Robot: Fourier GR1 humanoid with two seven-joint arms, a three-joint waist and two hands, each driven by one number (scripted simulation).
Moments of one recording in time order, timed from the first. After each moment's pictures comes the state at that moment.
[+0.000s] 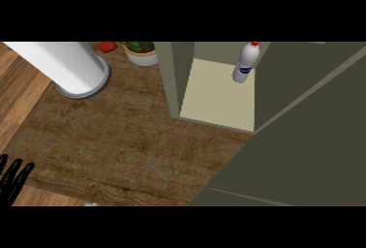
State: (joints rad) left arm 0.39 0.95 -0.35 -1.71 0.92 -0.27 -0.87; right arm 0.07 -0.44 0.73 -2.33 -0.27 0.18 0.20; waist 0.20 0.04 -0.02
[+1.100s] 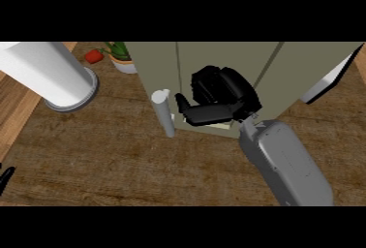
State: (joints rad) left arm 0.46 0.97 -0.27 -1.68 0.98 -0.33 -0.85; right arm -0.65 -0.10 0.30 -1.41 -0.38 -0.01 0.27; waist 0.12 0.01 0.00
